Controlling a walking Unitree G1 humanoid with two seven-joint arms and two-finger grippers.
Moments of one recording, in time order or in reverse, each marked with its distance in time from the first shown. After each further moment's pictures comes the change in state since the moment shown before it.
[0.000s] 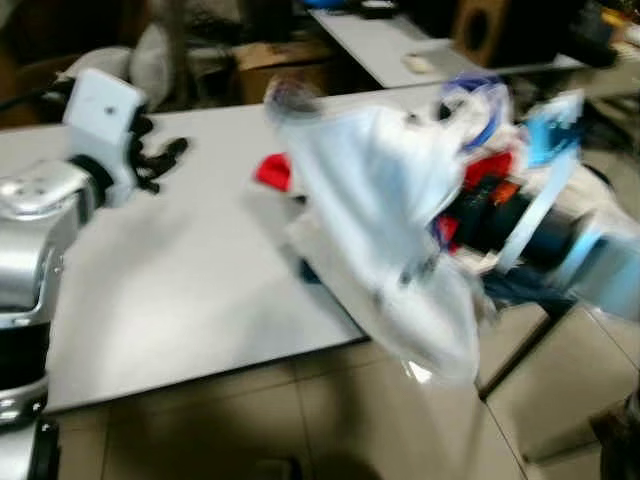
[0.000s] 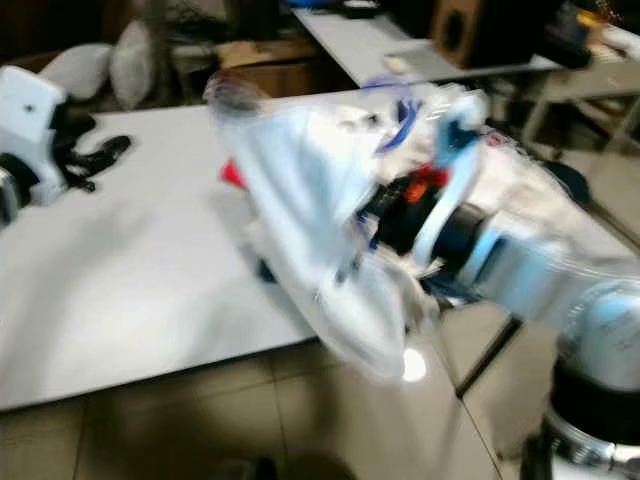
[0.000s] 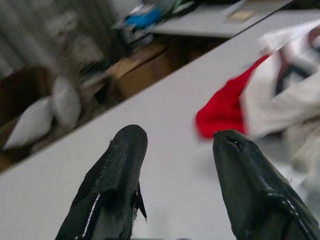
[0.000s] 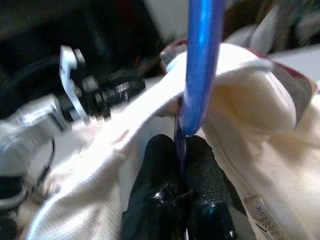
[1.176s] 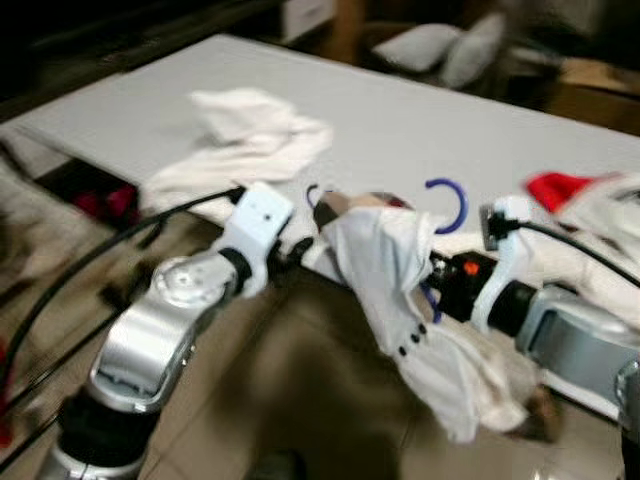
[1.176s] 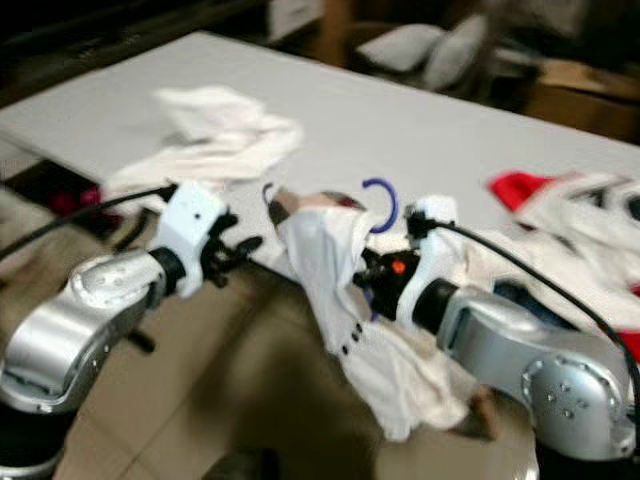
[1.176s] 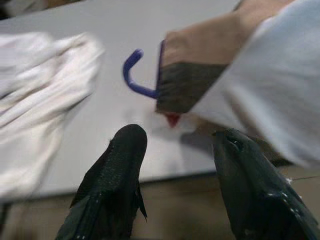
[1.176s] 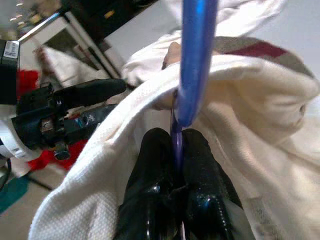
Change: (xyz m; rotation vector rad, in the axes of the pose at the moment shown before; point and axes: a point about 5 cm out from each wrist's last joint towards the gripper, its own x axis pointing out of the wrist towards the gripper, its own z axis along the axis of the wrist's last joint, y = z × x) left arm 0.006 -0.140 -0.023 -0.047 0.074 -0.337; right arm -0.010 -0.020 -0.057 0.038 0.078 -0.253
